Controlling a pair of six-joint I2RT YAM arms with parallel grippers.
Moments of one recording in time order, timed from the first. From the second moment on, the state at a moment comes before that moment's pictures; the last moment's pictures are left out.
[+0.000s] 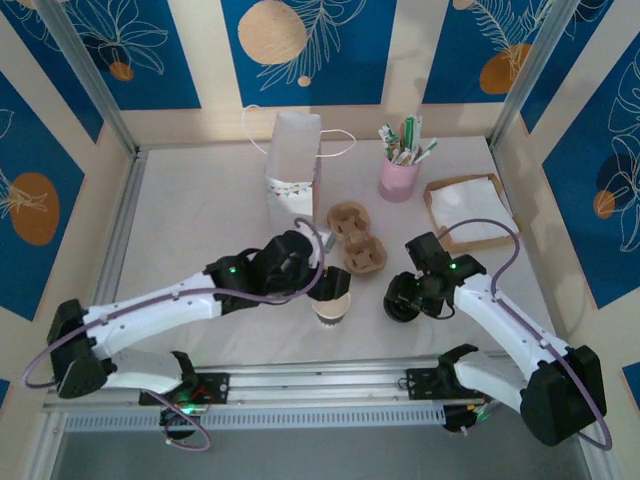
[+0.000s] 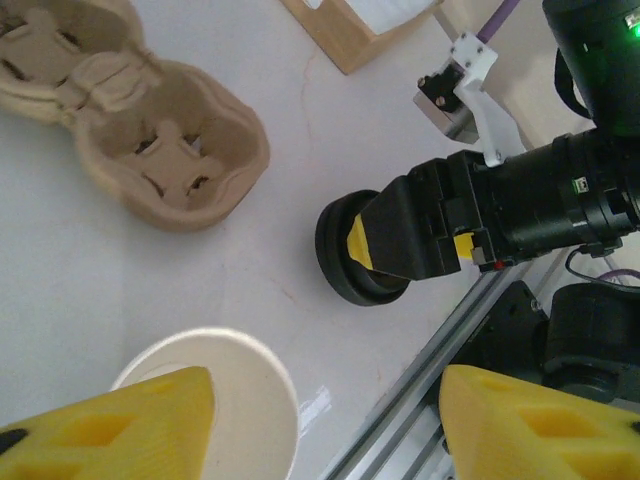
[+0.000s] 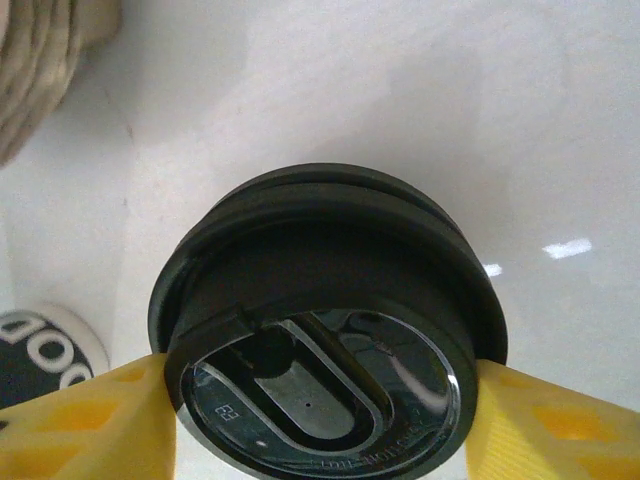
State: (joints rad) left arm -1.08 1.30 1.08 -0.42 0.04 -0.62; right arm 0.40 1.04 0.69 -0.97 -0.08 0.78
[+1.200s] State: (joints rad) left arm -0.99 1.90 1.43 -0.28 0.38 -0.72; right arm -0.04 0.92 0.71 -0.96 -0.43 0.68
